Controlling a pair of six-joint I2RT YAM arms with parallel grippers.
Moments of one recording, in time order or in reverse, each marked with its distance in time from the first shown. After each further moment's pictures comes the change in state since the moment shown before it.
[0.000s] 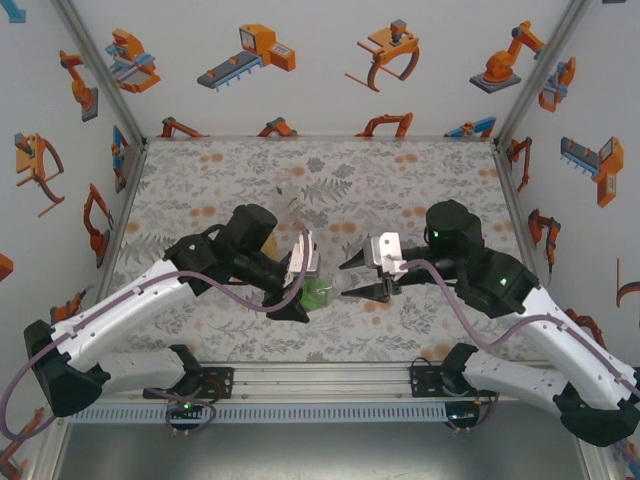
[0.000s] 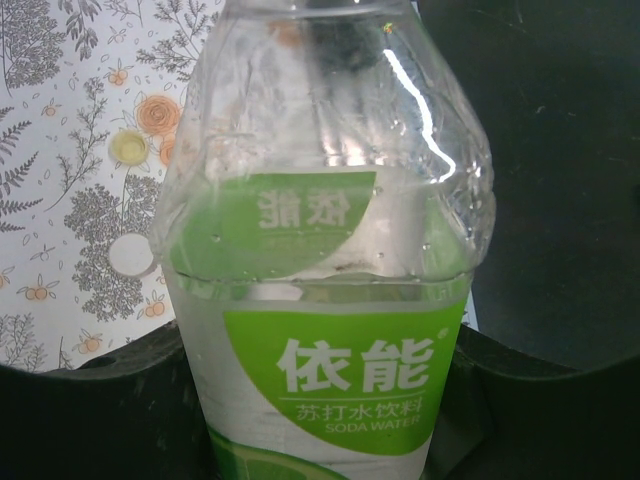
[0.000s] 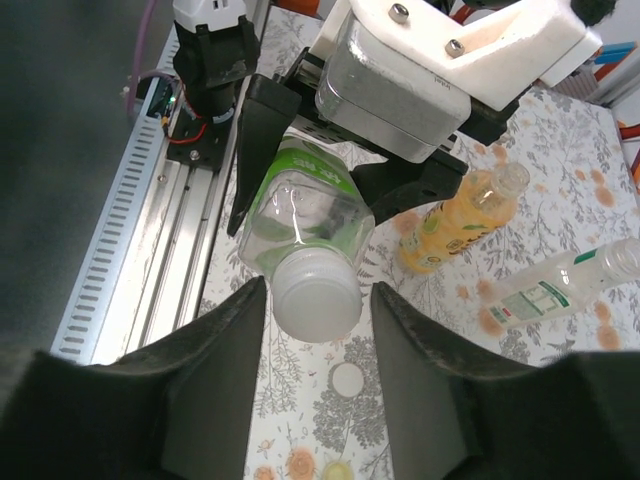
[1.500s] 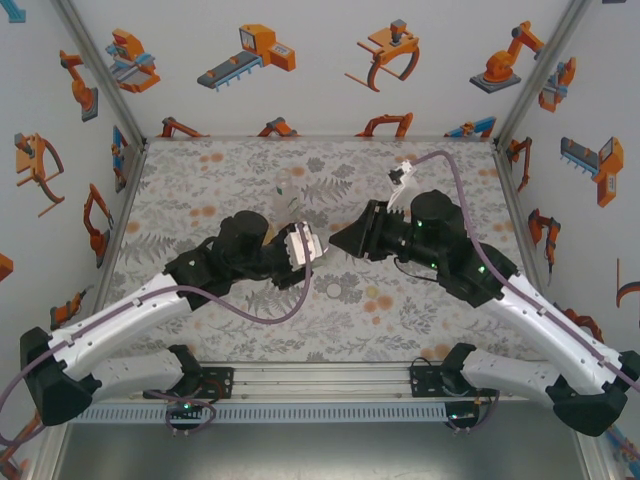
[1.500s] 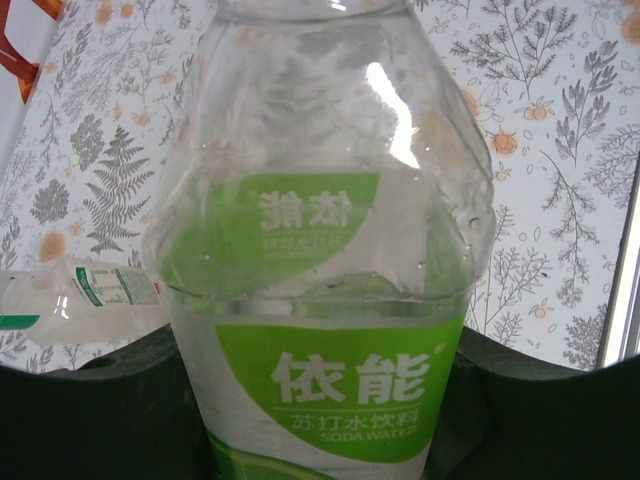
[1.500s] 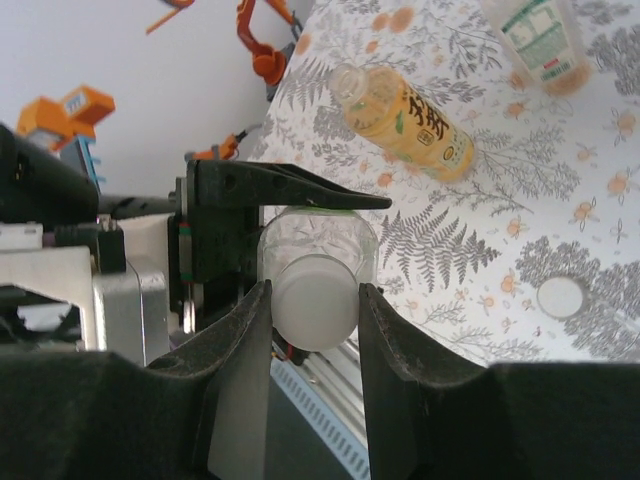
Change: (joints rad) left arm -0.023 -0.071 -0.160 0.408 -0.556 0.010; right arm -0.003 0.087 -0.006 0.135 0.648 1.307
